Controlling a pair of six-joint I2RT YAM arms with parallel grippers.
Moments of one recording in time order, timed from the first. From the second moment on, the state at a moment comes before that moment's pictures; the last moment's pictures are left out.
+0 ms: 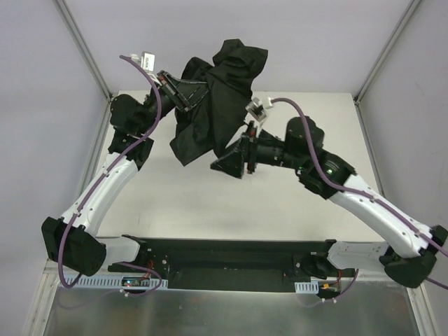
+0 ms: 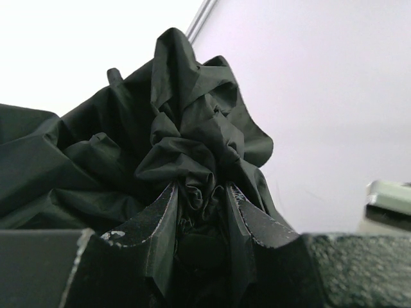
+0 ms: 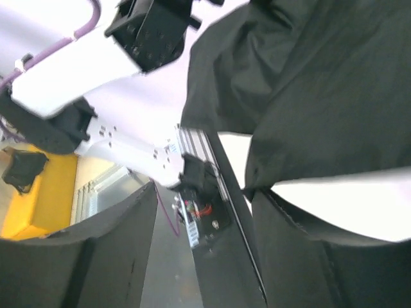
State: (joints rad) left arm -0.35 1.27 1.24 0.43 0.48 -0.84; right arm 0.90 1.23 1.35 -0.20 -0.45 0.56
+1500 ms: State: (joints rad) left arm -0.32 1.21 1.13 0.52 0.64 -0.64; right arm 0.45 1.18 1.42 0.04 -0.86 1.17
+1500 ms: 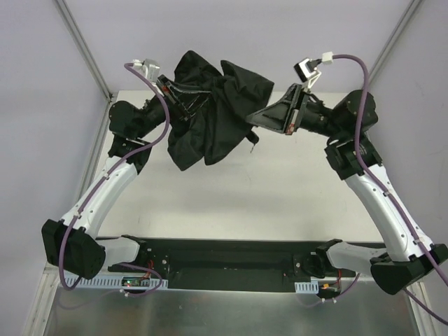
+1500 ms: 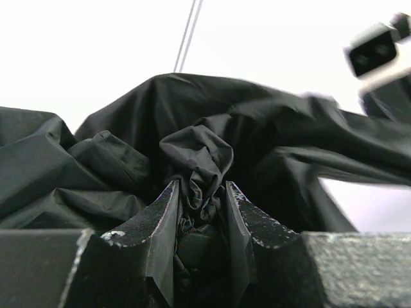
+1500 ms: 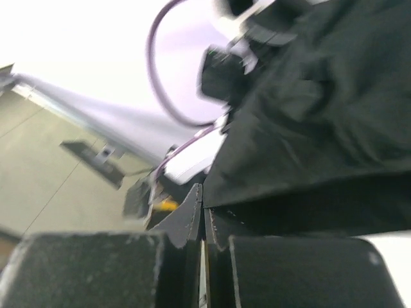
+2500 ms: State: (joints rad) left arm -0.32 1.21 1.13 0.64 0.52 -0.90; right arm 0.70 1.30 1.42 -0.17 -0.70 0.92
